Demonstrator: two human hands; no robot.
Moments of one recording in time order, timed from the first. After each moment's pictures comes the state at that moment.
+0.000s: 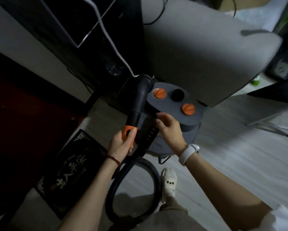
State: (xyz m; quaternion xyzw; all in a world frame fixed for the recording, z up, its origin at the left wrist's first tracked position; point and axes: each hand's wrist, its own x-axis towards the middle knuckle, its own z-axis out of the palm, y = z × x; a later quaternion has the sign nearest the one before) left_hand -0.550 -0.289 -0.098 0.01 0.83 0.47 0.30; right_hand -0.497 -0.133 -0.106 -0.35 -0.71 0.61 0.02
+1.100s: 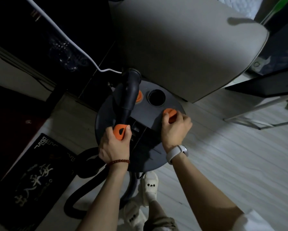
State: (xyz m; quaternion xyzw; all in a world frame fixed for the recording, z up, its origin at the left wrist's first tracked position) left_hand -0.554 -0.191 -0.199 -0.03 0.96 0.26 0.07; right_hand -0.512 -0.054 -0.195 -0.58 -0.74 0.33 0.11
